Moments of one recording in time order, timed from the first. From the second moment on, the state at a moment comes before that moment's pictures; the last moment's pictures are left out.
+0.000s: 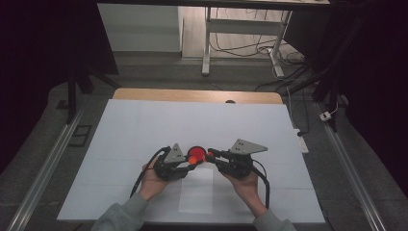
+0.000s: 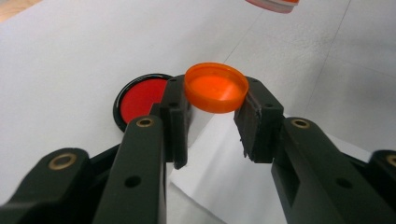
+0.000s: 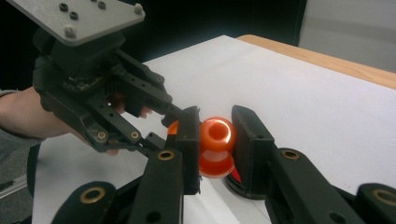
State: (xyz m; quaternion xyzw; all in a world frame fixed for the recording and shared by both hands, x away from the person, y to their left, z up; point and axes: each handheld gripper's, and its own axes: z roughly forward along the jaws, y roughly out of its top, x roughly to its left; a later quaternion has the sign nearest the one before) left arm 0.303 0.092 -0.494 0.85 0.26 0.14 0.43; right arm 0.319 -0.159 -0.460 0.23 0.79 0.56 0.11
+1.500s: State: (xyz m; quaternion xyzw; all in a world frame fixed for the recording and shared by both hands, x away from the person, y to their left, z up) left arm 0.245 0.190 -0.504 0.82 0.33 0.16 0.44; right arm 0.324 -0.168 -0.462 0.24 0.79 0.55 0.12
